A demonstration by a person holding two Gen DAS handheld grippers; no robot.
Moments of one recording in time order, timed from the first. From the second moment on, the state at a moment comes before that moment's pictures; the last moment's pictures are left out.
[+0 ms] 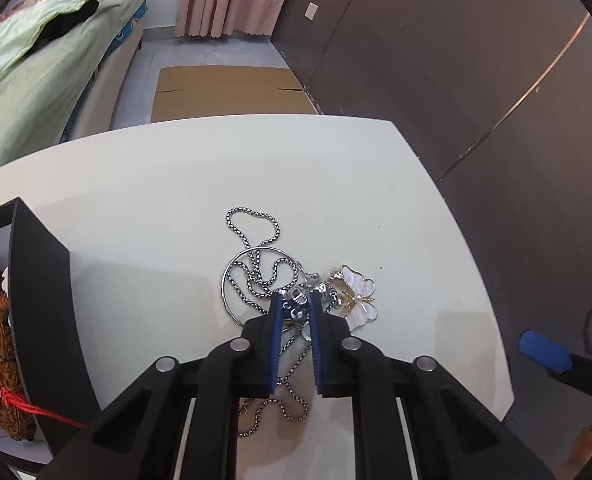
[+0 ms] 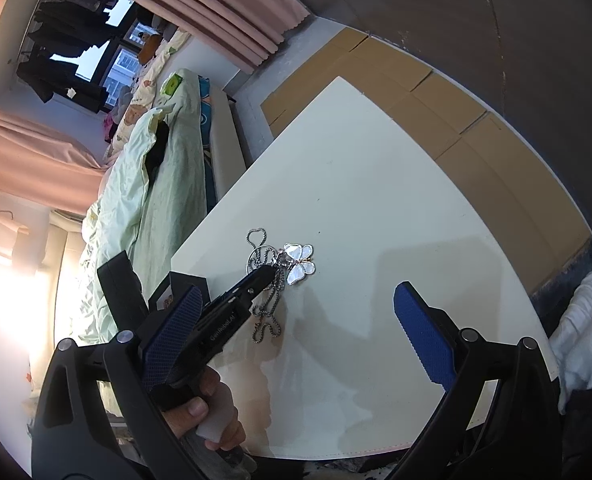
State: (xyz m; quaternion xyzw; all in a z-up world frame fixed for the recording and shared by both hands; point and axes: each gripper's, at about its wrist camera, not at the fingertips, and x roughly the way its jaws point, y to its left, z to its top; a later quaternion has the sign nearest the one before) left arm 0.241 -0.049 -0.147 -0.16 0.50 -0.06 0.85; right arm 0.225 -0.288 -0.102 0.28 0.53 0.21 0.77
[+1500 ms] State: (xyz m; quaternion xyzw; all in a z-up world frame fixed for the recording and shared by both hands) left arm 0.247 -0.055 -0.148 -0.09 0.49 -0.09 0.86; right arm 0.237 -0.264 -0.115 0.23 0.55 0.21 0.77
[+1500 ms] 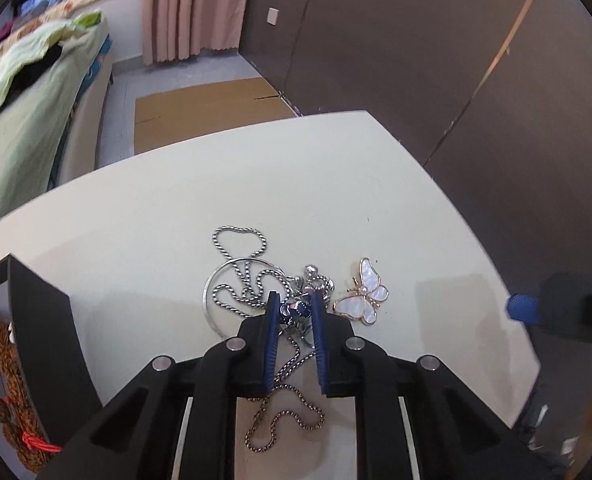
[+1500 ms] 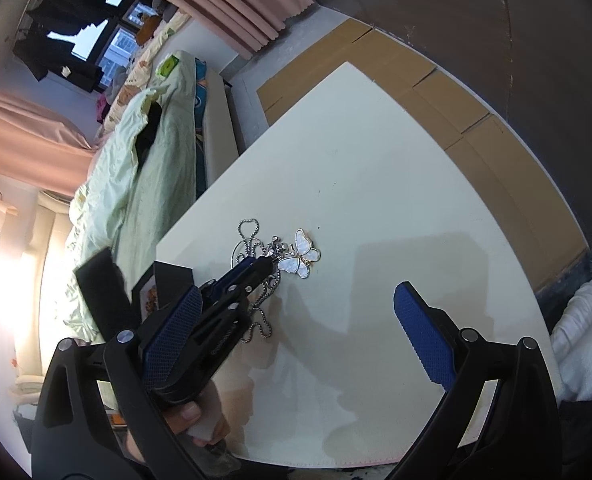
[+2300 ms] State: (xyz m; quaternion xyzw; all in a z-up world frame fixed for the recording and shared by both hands) left arm 0.205 0.018 -0.050 -0.23 0.40 -0.11 0.88; right arm 0.257 -0.194 -0.135 0.04 0.55 0.20 0.81
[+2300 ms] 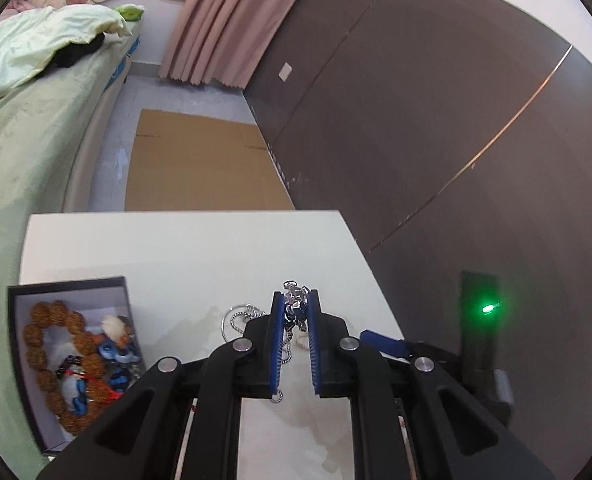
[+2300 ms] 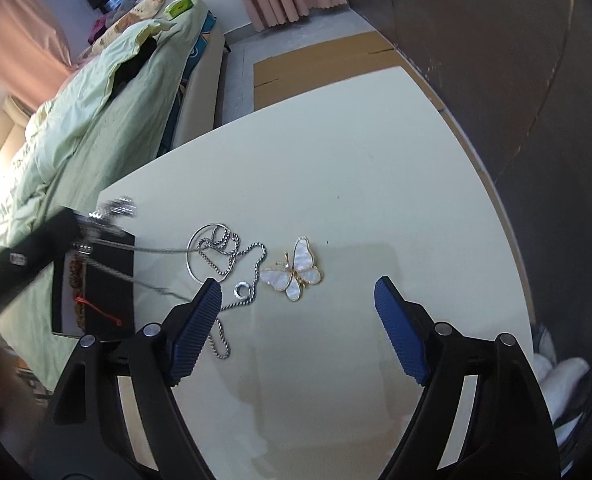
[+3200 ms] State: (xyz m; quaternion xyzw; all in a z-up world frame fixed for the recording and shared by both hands) left arm 0.175 0.036 0.058 -0.24 0.32 -0.10 0.91; right arm 0.261 -0.175 -0.138 -0.01 0.53 0.22 0.81
